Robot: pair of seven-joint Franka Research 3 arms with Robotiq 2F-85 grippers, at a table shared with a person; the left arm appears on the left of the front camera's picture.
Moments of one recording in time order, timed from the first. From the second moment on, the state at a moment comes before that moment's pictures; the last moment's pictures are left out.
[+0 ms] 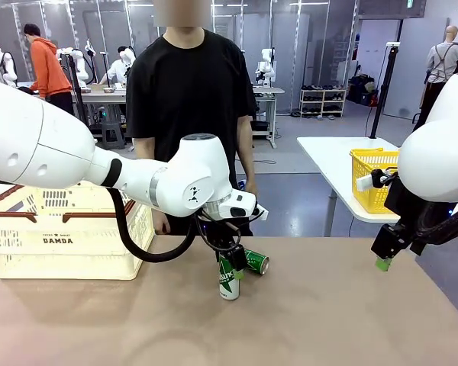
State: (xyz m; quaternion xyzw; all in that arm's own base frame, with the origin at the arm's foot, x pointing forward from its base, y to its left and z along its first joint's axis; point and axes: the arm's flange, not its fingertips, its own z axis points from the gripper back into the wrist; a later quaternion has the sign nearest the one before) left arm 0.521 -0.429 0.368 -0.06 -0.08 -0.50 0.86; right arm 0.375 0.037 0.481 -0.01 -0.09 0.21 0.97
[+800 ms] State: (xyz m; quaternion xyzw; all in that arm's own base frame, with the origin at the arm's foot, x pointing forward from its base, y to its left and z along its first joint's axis) left arm 0.520 -0.430 0.370 -0.05 -0.08 -0.51 0.86; right arm 0.375 0.037 0.481 -0.01 -0.09 0.21 0.97
